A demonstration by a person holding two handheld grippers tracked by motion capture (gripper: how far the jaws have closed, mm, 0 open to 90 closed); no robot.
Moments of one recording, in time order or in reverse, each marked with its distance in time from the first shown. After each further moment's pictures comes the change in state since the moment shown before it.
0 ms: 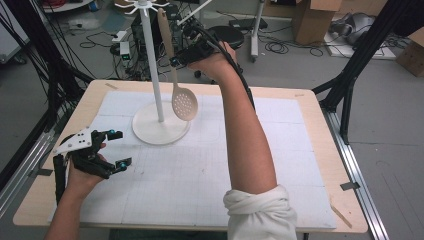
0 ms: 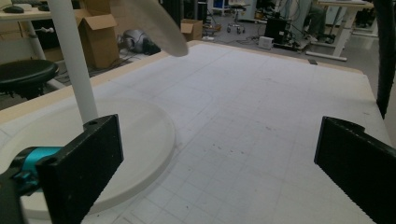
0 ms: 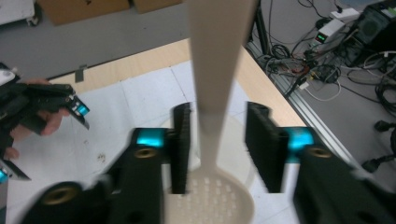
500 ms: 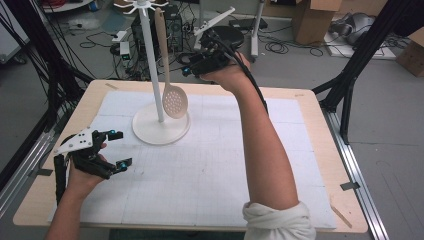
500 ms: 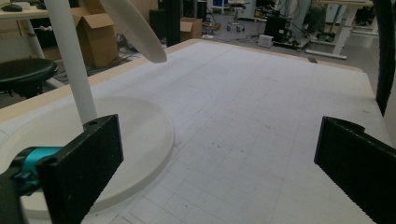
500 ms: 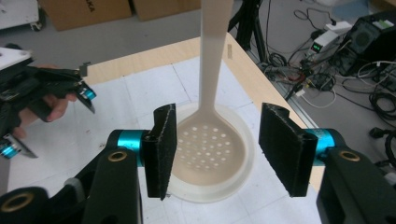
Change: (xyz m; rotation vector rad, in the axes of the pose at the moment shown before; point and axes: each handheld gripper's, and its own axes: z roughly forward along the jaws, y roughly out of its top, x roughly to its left) left arm -0.001 0.000 0.002 0.003 0.000 0.002; right arm 0.005 -0.037 -0.026 -0.063 -0.003 -0.025
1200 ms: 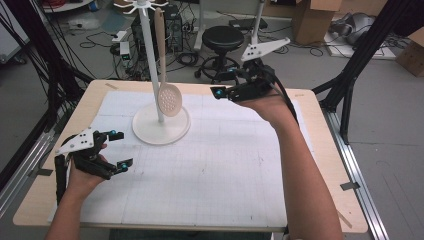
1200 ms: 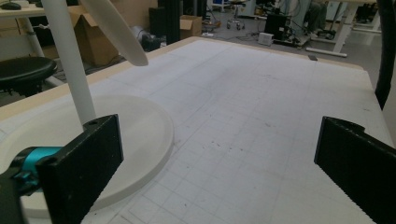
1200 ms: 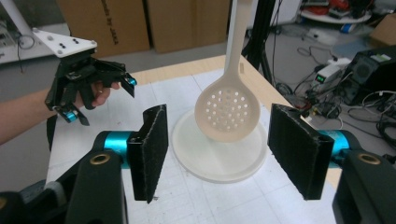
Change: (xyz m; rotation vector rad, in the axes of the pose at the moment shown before) left arm -0.001 0.000 0.001 0.011 -0.004 0.001; right arm 0.024 -0.080 -0.073 -0.186 0.033 -0.013
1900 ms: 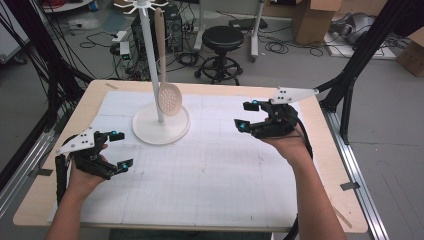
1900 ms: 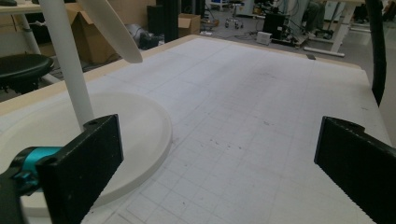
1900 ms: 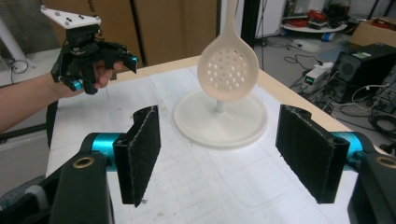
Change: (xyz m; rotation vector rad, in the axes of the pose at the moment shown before) left arm 0.000 -0.002 0.001 0.007 -0.005 -0.009; right arm 0.019 -0.100 -0.033 -0.108 -0.050 0.067
